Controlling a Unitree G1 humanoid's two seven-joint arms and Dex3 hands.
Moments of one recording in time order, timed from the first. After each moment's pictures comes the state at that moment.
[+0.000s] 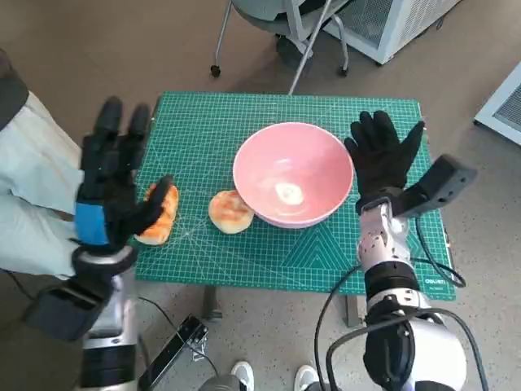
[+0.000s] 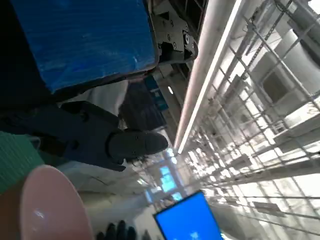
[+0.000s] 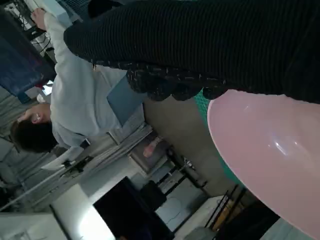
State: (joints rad) left arm -0.28 0.25 0.25 0.11 -0.12 -0.59 -0.21; right arm -1.04 -0.05 -0.54 1.33 0.30 -0.34 0.14
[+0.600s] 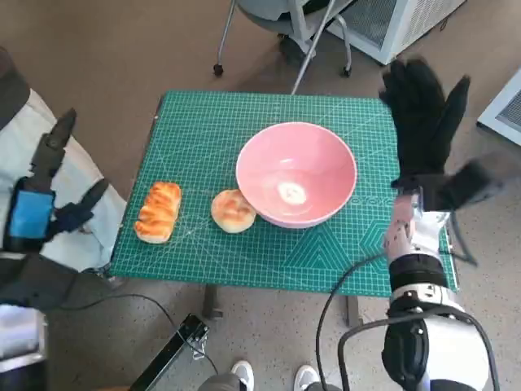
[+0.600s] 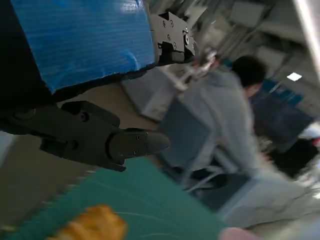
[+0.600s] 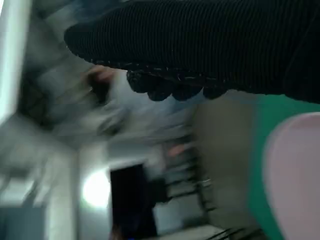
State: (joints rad) left arm -0.18 0.62 0.35 0.07 0.20 -0.25 -0.18; right arm -1.03 -0.14 -0.42 1.18 0.25 -0.78 0.48
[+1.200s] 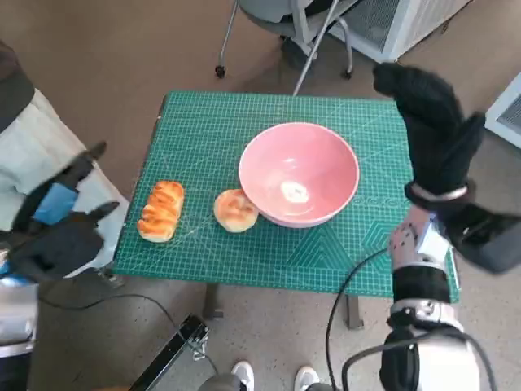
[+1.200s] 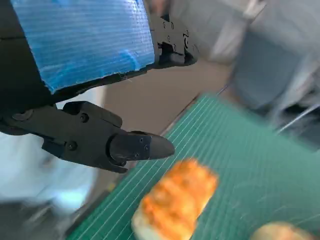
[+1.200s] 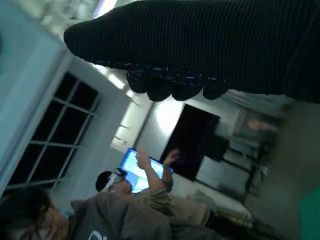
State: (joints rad) left arm -0.27 0.72 0.11 0.05 0.40 0.25 -0.37; right arm -0.91 -0.12 -0.35 0.94 0.38 -1.00 0.77
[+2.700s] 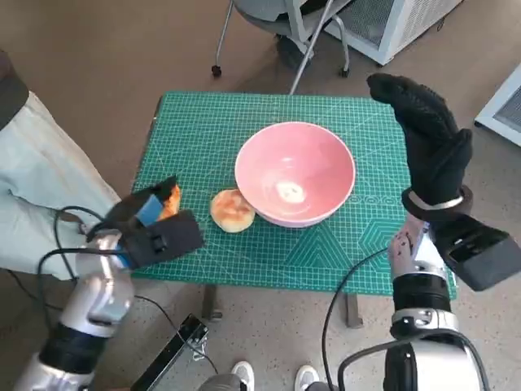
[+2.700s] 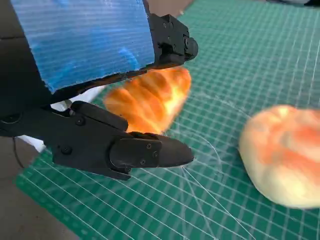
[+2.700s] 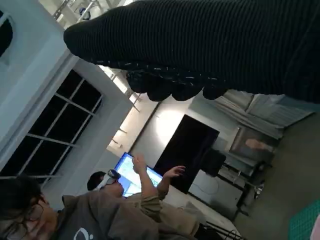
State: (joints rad) left arm -0.42 0.56 -0.29 0.12 0.63 0.55 -0.38; right arm -0.86 -0.14 -0.26 0.91 0.35 -1.03 0.66
